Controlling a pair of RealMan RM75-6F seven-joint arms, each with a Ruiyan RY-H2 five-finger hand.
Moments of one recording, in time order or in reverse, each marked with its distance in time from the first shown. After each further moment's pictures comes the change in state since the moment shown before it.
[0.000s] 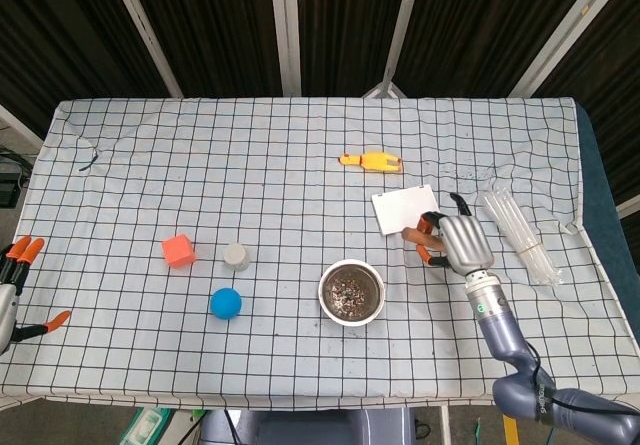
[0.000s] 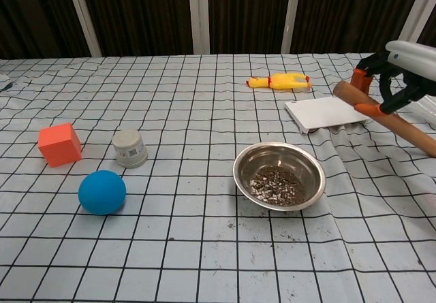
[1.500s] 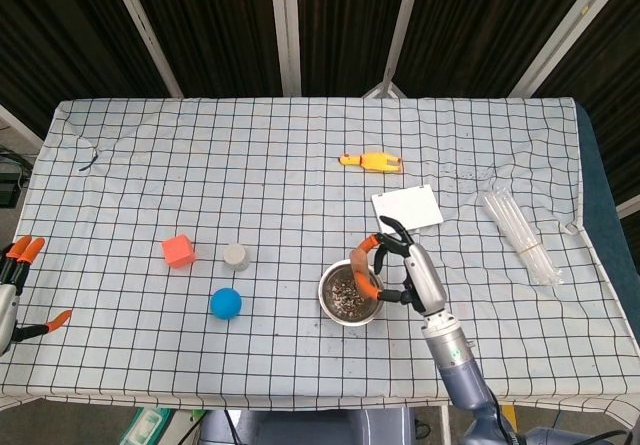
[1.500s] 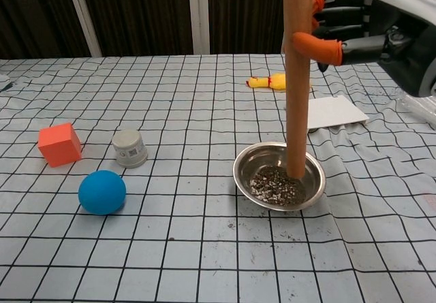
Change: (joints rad) left arm 0.002 -0.006 -0.001 0.007 0.010 0.009 -0.017; right arm -0.086 -0.133 -0.015 -0.304 -0.237 0.232 0.448
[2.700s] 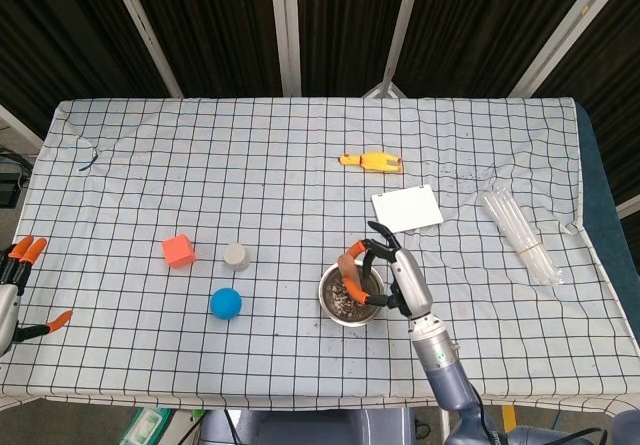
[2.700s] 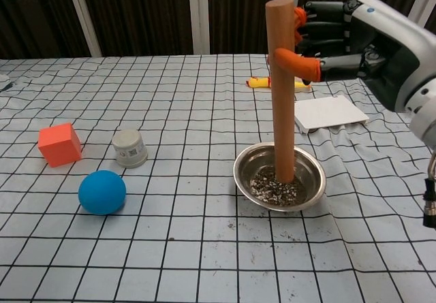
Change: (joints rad) left arm -0.002 0.003 0.003 -0.004 0.005 -0.002 0.000; right arm 0.006 -0.081 -0.002 0.067 -0.027 0.013 -0.003
